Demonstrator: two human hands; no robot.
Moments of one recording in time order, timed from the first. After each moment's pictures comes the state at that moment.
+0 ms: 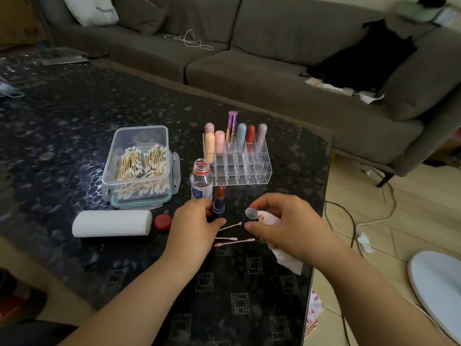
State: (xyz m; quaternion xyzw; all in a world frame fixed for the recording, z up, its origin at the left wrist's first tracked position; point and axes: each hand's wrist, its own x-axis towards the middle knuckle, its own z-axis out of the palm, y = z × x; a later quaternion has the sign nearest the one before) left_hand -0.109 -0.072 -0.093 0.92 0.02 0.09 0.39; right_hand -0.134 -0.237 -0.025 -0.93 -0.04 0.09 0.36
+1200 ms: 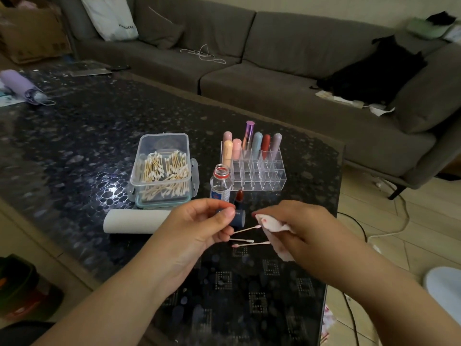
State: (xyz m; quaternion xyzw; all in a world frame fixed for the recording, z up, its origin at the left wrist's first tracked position) left_hand -0.162 -0.038 -0.029 0.57 0.06 -0.11 0.82; right_hand -0.170 -0.217 0.019 -0.95 -0.22 0.05 0.19
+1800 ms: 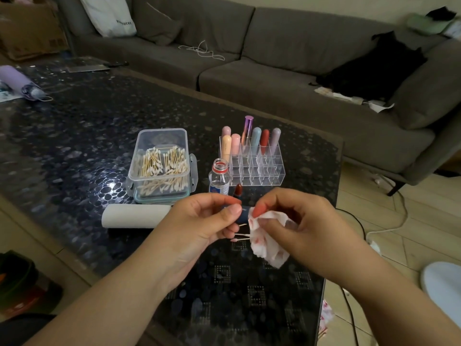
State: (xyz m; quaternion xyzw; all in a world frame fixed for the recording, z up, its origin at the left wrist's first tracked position) left_hand -0.169 -0.041 -0.022 0.59 0.03 -0.12 0.80; right_hand -0.173 -0.216 0.007 -0.89 -0.21 -0.01 0.41
